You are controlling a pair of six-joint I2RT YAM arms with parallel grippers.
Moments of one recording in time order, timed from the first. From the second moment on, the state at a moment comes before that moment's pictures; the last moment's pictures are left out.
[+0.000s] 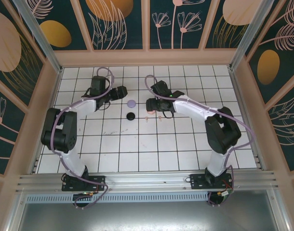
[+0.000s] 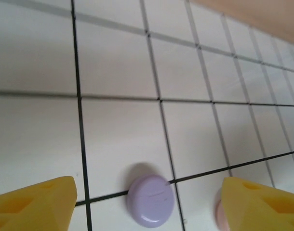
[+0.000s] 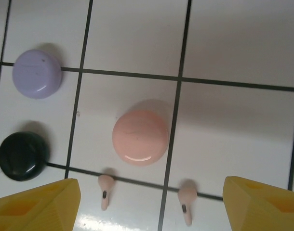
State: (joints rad) left arm -0.22 1.75 1.10 0.03 0.33 -0.44; right arm 0.66 1.84 1.35 -0.53 0.08 0.47
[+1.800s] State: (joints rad) left arm -0.22 1.18 0.87 0.14 -0.05 -0.56; right arm 0.69 2.24 1.74 -0.75 0.10 0.37
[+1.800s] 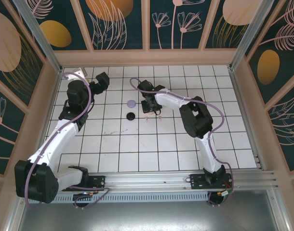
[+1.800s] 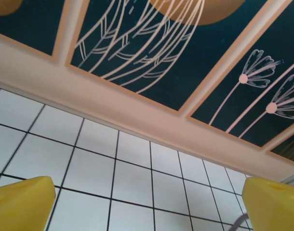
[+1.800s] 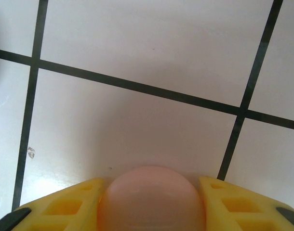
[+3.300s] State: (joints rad) left arm -0.52 1.66 0.57 1.27 0.30 -0.82; right arm 0.69 1.71 1.48 -0.37 -0.03 1.26
